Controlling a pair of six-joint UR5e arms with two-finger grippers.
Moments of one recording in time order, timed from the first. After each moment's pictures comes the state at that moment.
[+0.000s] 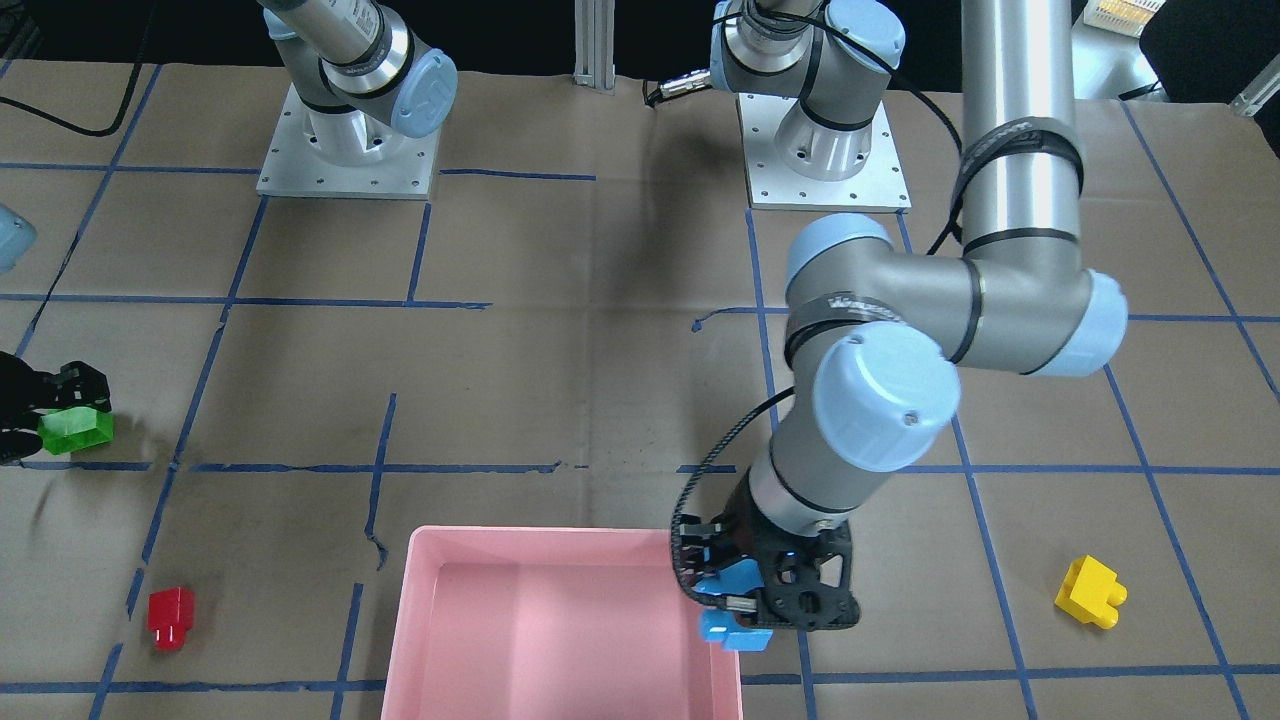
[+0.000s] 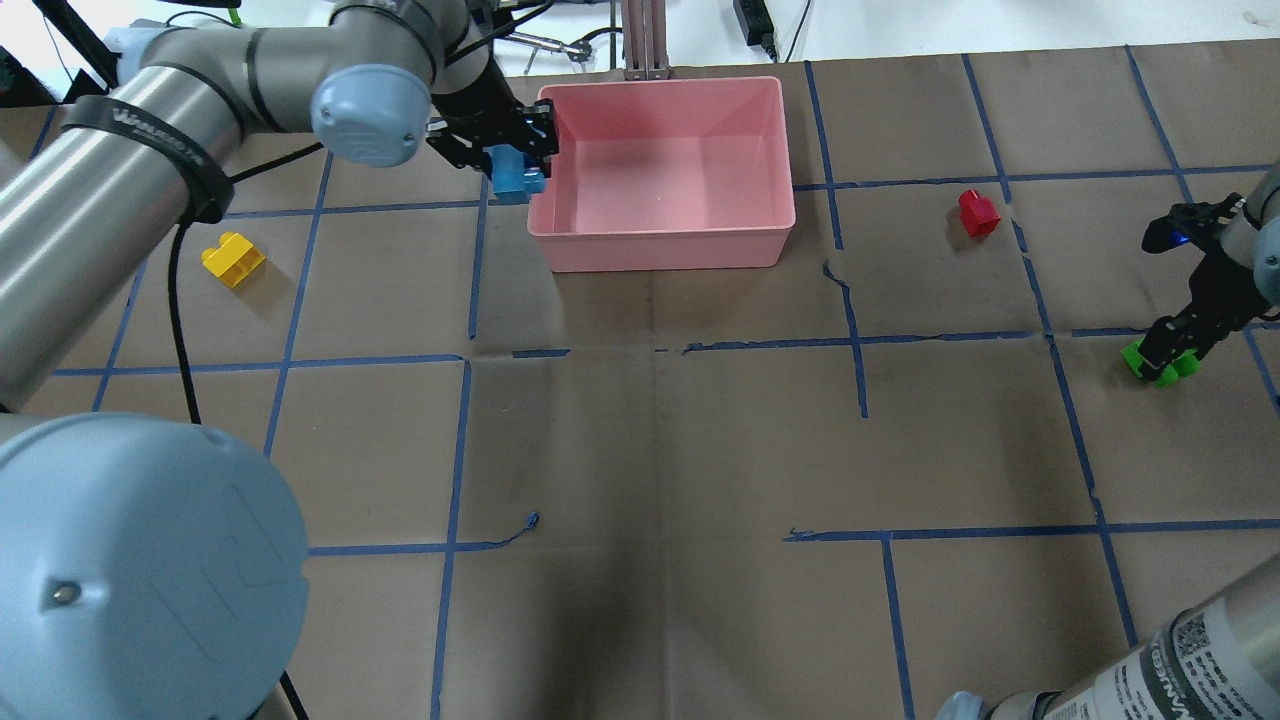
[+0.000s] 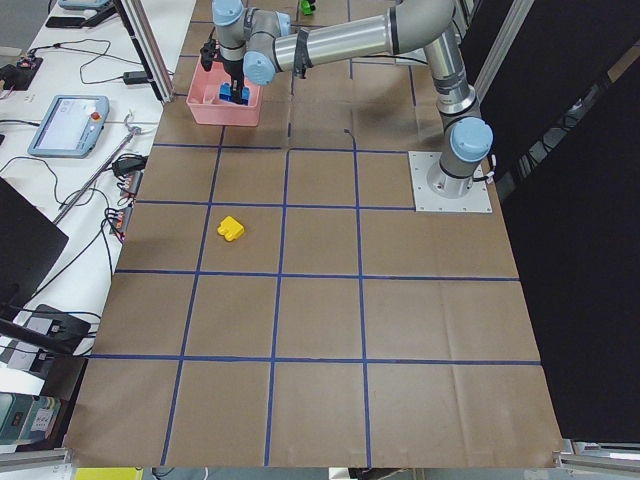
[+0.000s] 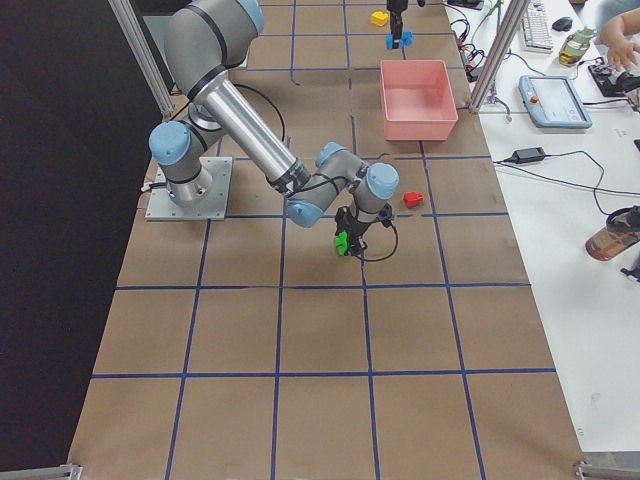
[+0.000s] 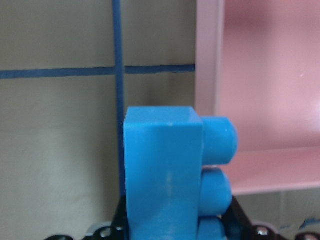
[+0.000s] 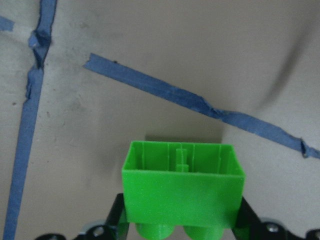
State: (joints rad) left arm -1.70 -2.17 -1.31 -1.07 1.43 -0.15; right arm 0.98 -1.14 1.77 -2.06 -1.71 -0.96
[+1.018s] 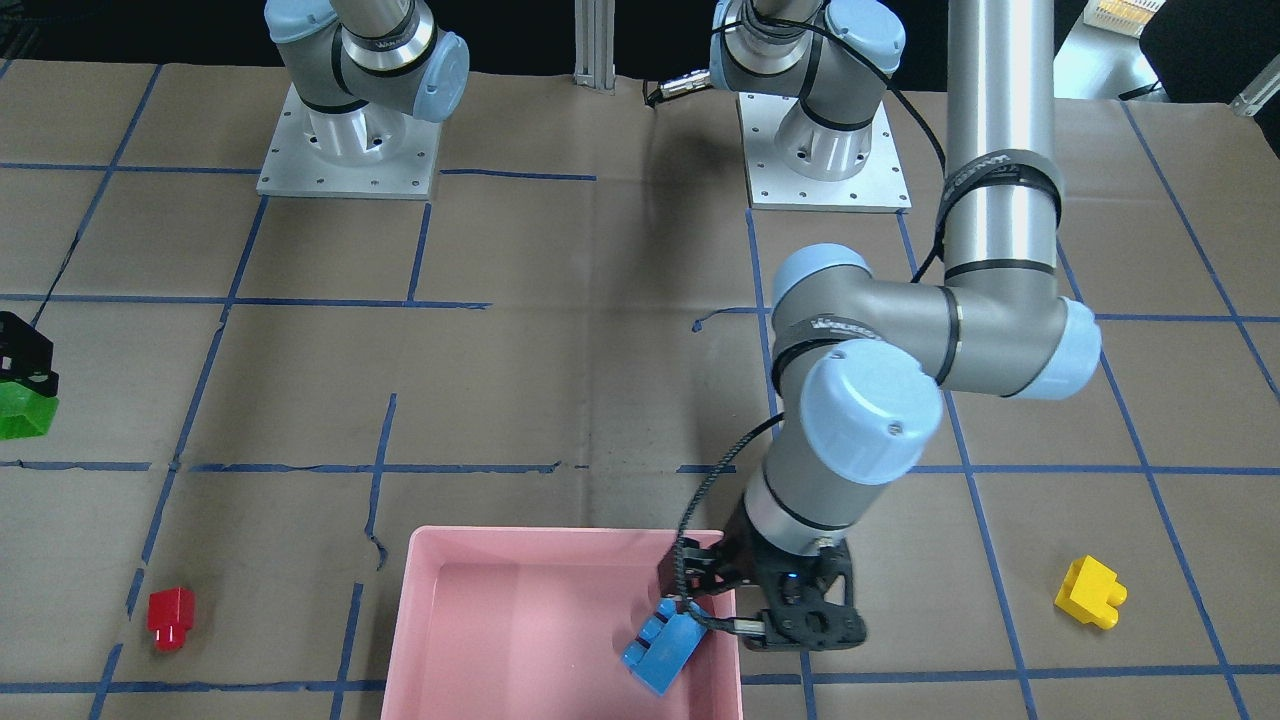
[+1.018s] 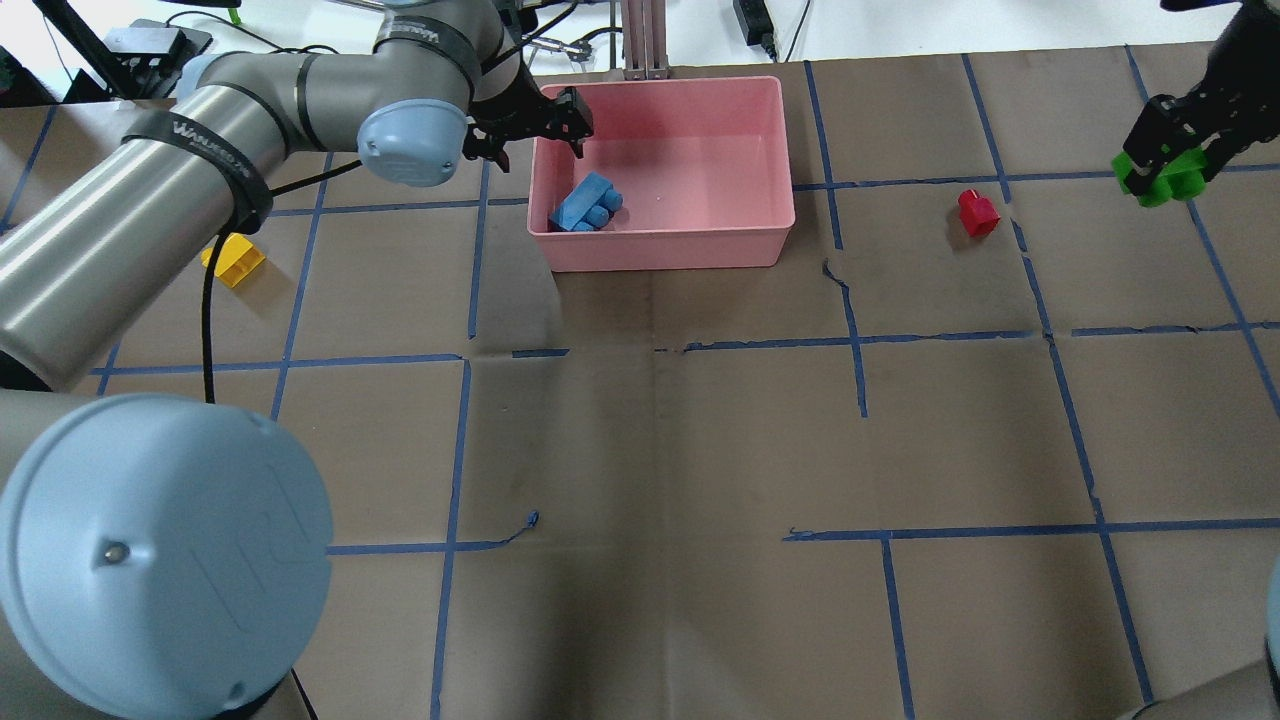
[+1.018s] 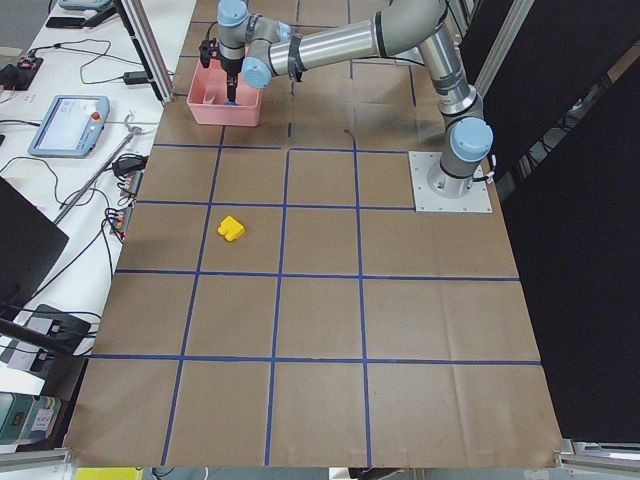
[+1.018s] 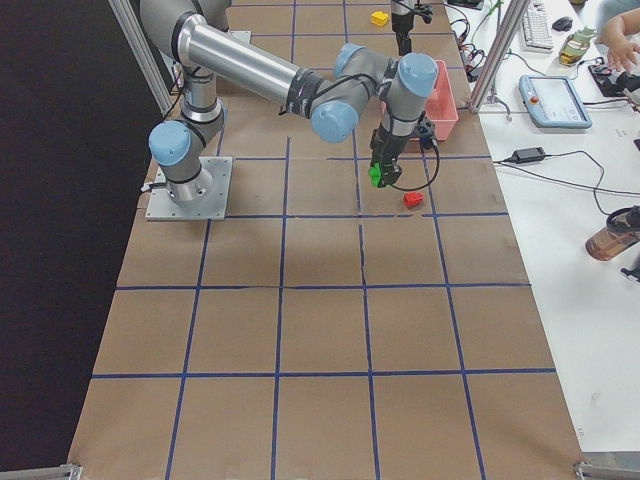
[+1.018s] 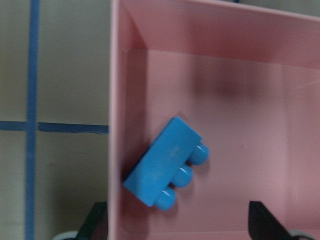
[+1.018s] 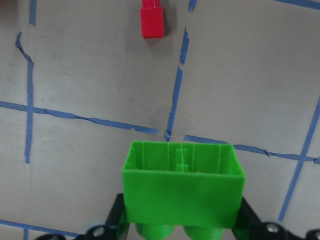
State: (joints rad) left arm -1.62 -2.15 -1.34 -1.02 1.45 -0.10; right arm 1.22 -1.28 1.36 -1.56 -1.59 -0.51
